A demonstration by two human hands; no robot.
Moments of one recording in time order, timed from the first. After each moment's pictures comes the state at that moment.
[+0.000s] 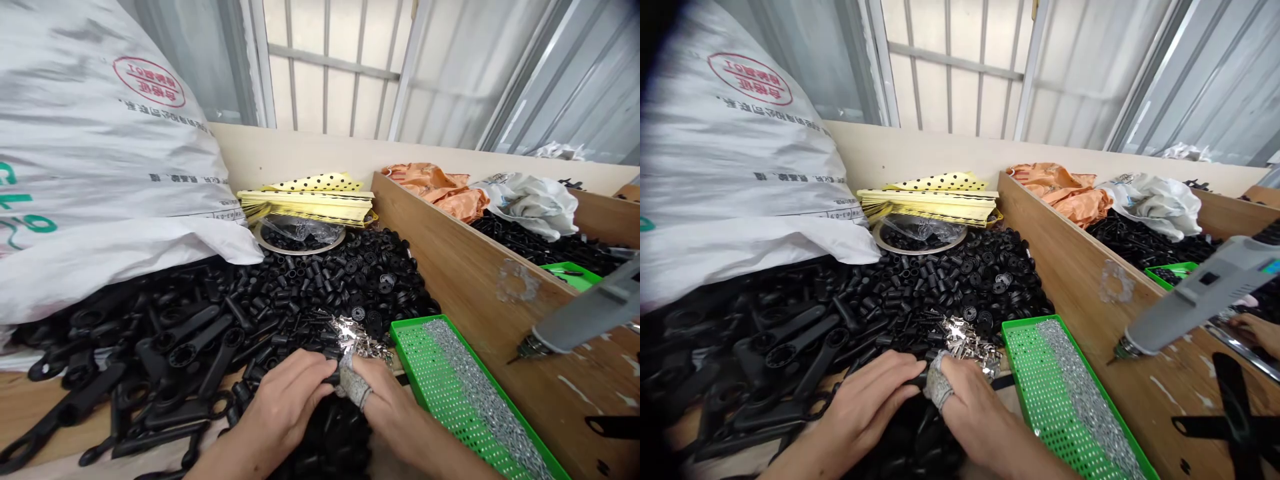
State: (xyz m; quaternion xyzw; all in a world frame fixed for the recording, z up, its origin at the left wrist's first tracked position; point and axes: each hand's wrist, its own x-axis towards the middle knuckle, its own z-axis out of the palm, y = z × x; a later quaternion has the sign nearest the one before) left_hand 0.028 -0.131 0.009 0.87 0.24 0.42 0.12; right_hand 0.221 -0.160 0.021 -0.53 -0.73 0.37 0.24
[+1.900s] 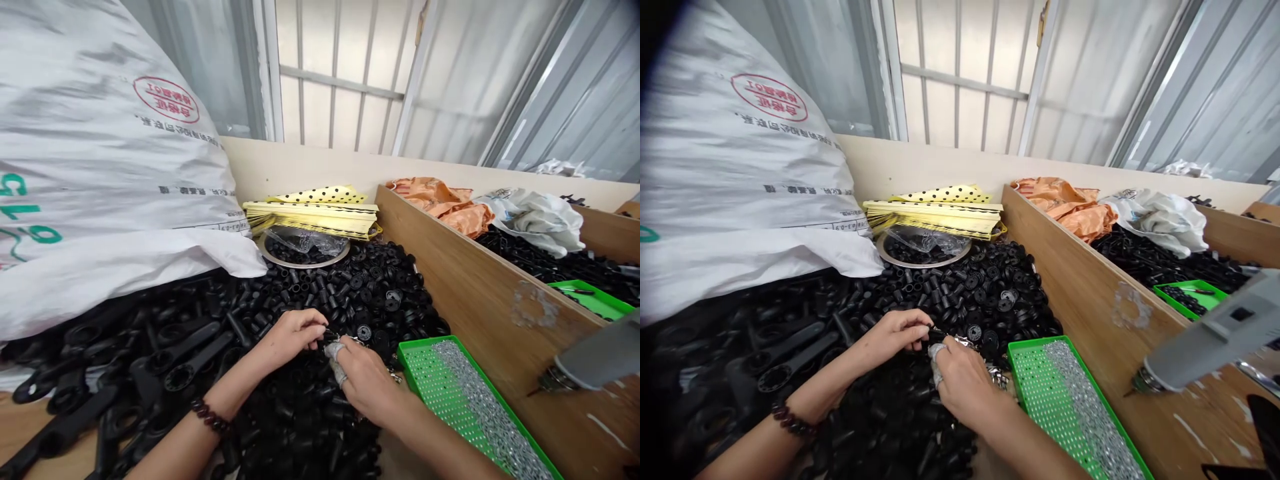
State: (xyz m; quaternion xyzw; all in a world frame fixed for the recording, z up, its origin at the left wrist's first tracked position) left_hand 0.025 -0.023 0.009 0.81 0.41 0.23 0.35; right_hand 0.203 -0.092 -0.006 -0.51 -0.83 0.17 0.15
